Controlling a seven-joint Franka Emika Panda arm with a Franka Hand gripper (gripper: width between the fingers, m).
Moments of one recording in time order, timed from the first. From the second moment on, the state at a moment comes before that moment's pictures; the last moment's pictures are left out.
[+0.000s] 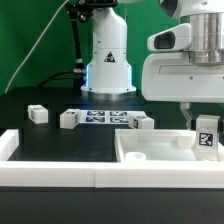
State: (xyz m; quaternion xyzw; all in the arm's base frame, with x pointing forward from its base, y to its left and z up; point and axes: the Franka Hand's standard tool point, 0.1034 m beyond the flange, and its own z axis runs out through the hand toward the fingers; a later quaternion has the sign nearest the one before) arm 0.624 0.116 0.072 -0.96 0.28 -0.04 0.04
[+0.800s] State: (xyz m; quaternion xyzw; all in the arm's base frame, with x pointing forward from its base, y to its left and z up) arm 0.621 0.119 0.072 -0.73 0.68 -0.02 0.06
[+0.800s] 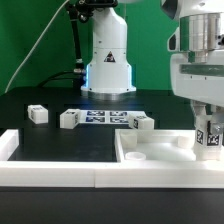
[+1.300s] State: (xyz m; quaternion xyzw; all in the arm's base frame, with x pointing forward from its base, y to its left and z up) arm 0.621 0.118 0.072 -0.73 0.68 -0.02 0.07
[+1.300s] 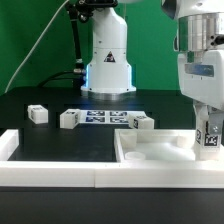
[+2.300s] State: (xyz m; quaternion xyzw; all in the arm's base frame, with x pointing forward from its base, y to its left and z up) arm 0.623 0.118 0.073 -0.96 0.27 -0.04 0.03
